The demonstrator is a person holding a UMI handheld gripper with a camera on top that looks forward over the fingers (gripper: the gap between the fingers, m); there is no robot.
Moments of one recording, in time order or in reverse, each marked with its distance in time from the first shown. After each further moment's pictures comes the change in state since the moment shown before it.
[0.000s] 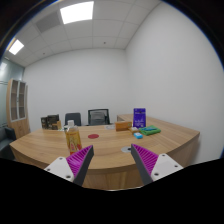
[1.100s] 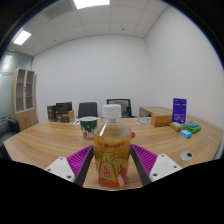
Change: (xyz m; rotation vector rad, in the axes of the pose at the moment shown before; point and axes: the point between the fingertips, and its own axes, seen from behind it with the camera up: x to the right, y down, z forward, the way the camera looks) arm -0.190 0.059 0.223 -0.084 -0.147 -0.048
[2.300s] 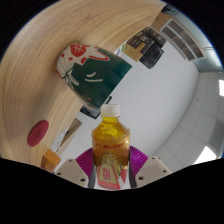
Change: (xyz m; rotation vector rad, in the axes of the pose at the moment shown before) arm -0.002 -0.164 0.232 -0.007 0.391 -2.222
